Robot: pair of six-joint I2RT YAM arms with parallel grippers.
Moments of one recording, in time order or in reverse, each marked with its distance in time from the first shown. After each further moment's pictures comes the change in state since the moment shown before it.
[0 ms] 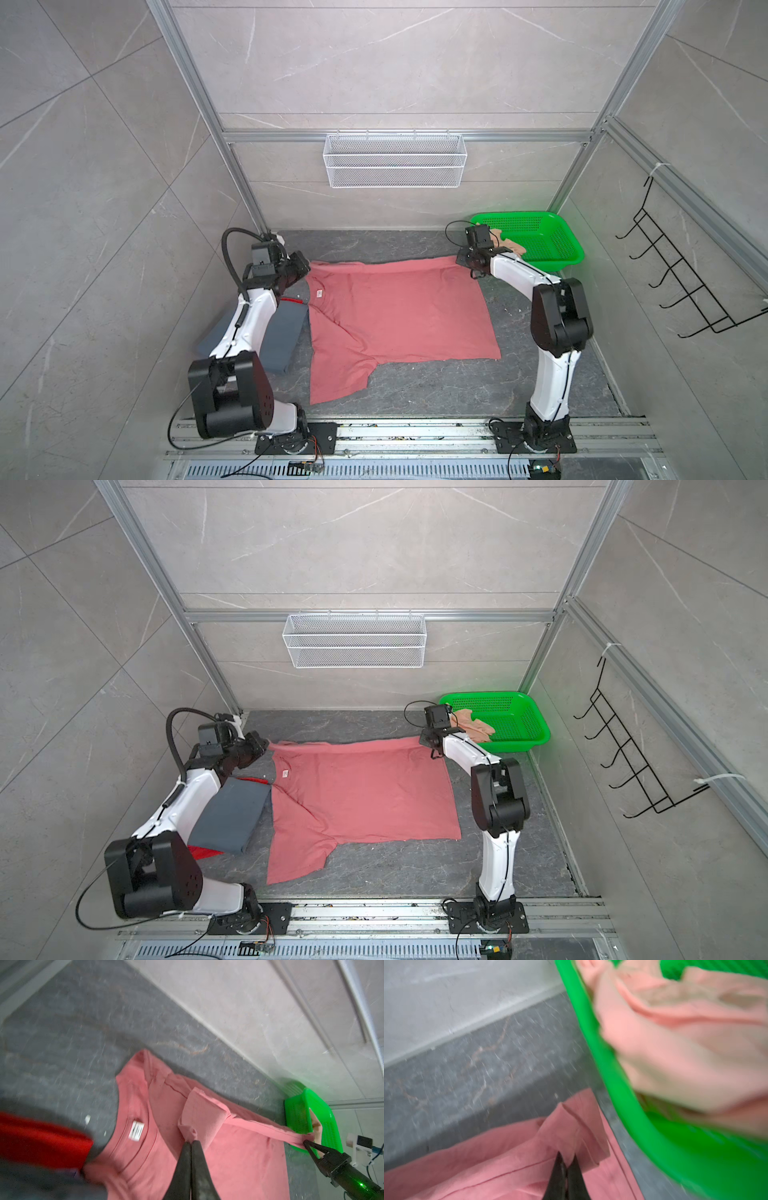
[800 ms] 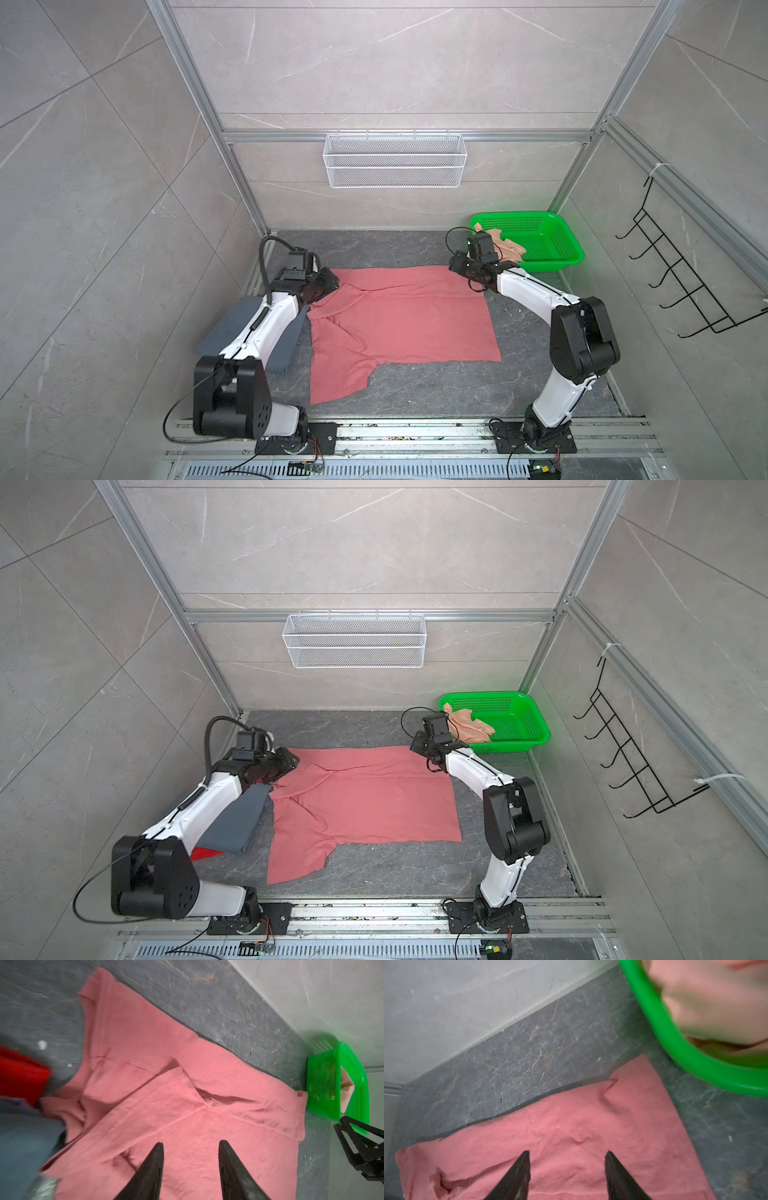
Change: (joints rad) left arm -0.281 0.111 0.060 -0.158 -0.123 -0.077; right arm 0.071 -0.126 -0.134 0.082 -0.161 0.120
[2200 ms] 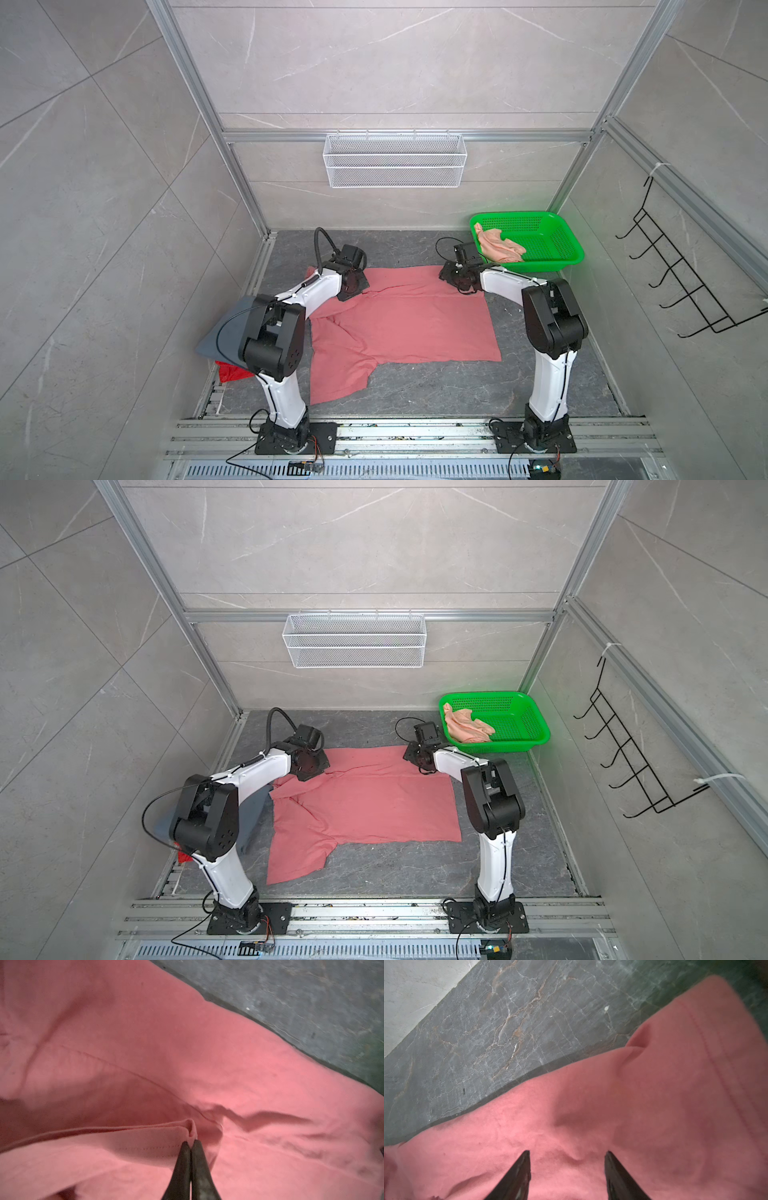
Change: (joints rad) left arm -0.246 0.285 0.185 -0.101 -0.275 -0.178; right arm 0.001 0.203 0.063 0.023 -0.069 0.071
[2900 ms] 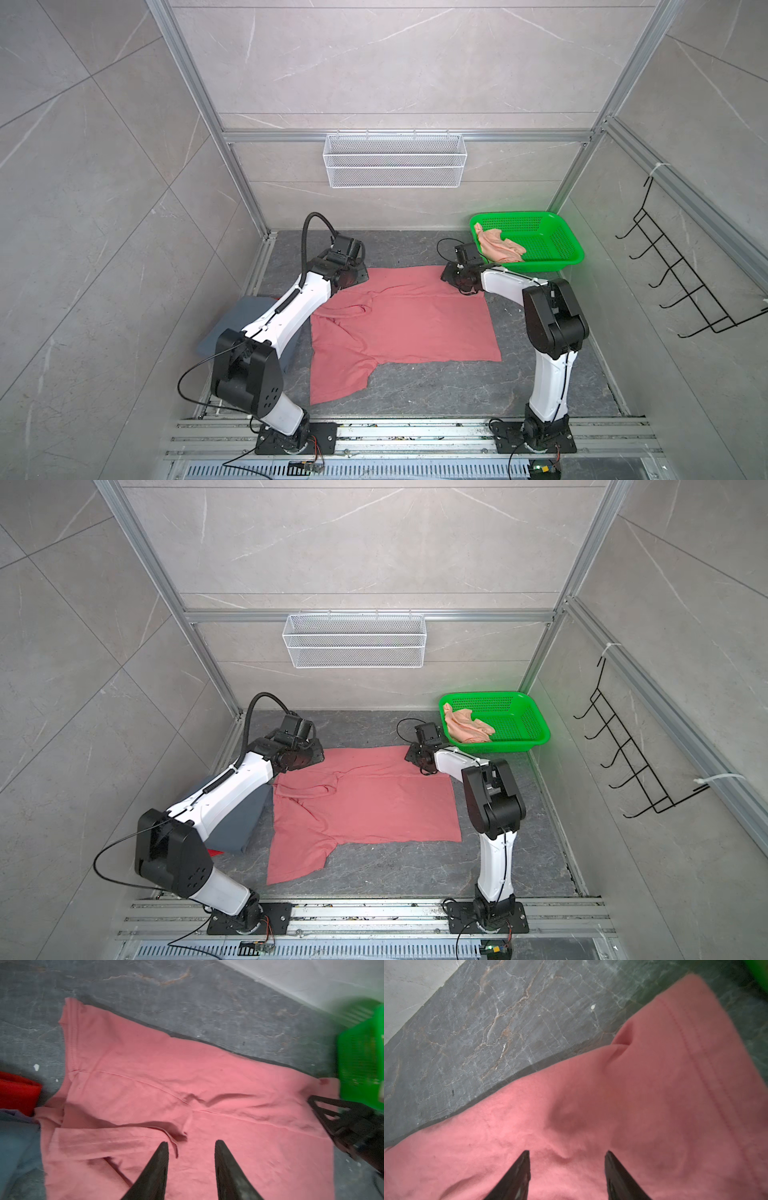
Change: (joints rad) left arm 0.025 -0.148 0.062 -0.096 -0.048 0.158; right arm -0.006 -0.003 0.005 -0.030 0.015 -0.001
